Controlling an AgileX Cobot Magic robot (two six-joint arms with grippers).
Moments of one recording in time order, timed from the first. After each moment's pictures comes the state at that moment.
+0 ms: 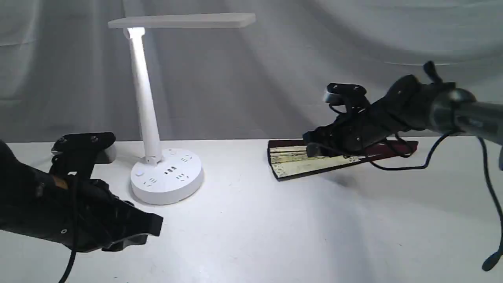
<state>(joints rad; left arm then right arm) -0.35 1.54 -0.87 -0.38 0.45 0.17 -0.01 2.44 -1.99 0.62 0.62 -0.56</state>
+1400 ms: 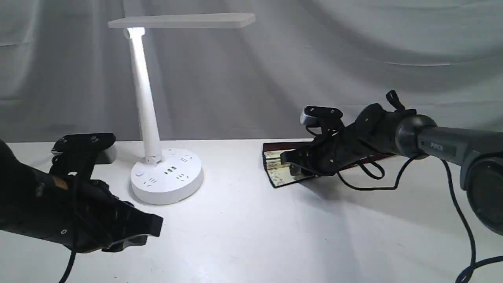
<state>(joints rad) -0.35 1.54 -0.87 -0.38 0.45 0.17 0.06 2.53 -2.01 0.64 0.58 -0.50</state>
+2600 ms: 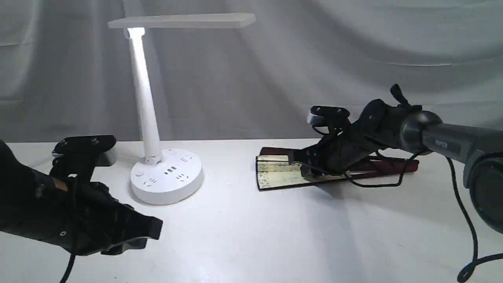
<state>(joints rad) -0.35 1.54 -0.87 -0.38 0.47 0.17 0.04 2.55 -2.04 0.49 0.65 -0.36</state>
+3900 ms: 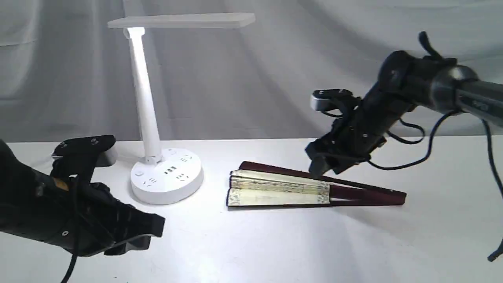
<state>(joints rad) -0.35 1.54 -0.87 -0.43 0.48 0.17 0.02 2.36 -2.03 0.40 1.03 -0.48</state>
